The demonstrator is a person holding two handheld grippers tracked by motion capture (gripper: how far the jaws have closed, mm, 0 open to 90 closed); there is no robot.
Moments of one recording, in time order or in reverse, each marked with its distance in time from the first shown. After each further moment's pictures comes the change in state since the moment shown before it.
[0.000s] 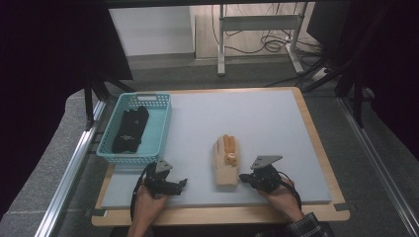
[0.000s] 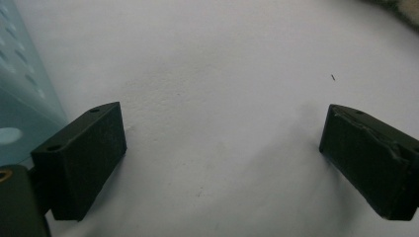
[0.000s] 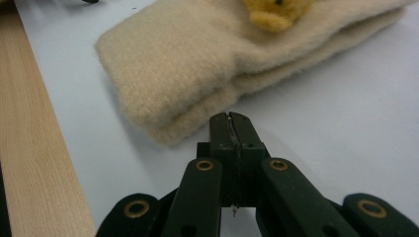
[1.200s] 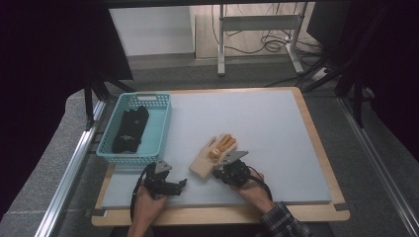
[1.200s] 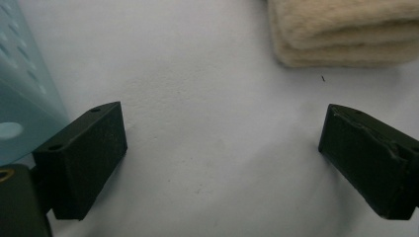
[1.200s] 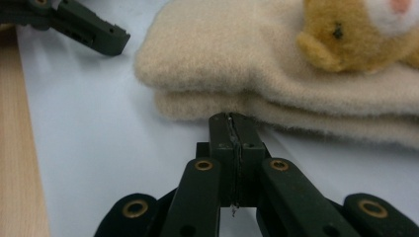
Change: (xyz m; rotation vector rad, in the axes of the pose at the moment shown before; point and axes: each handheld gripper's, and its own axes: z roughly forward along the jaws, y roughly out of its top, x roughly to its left) left arm 0.000 -0.002 -0.001 -0.009 0.001 -0.006; right arm 0.032 0.050 0.064 -0.005 0.036 -0.078
